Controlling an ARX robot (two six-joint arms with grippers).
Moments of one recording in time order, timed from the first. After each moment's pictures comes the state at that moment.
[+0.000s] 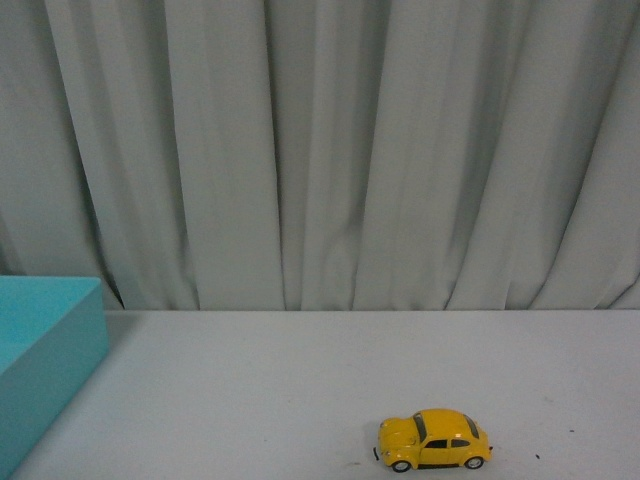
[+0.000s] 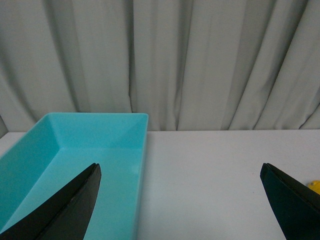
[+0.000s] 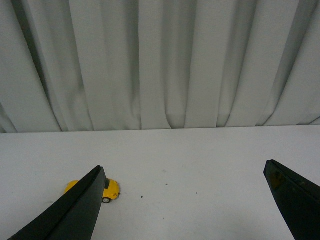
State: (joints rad) left arm 0.00 0.00 0.01 0.00 0.00 0.00; right arm 0.00 0.00 0.01 0.00 0.00 -0.01
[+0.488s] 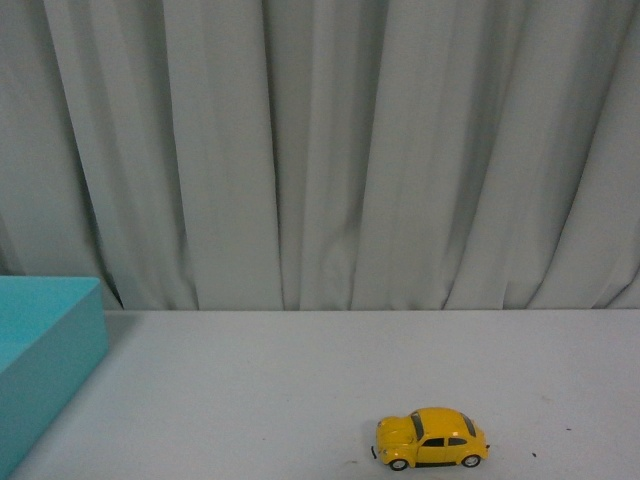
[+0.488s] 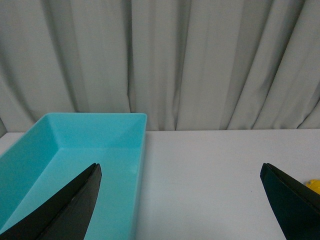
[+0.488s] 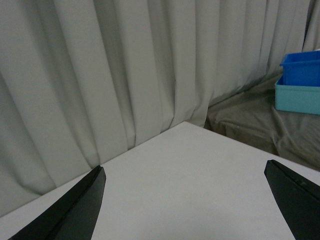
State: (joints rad) left arm 0.00 0.00 0.01 0.00 0.00 0.00; right arm -0.22 0.36 0.04 0.39 0.44 0.11
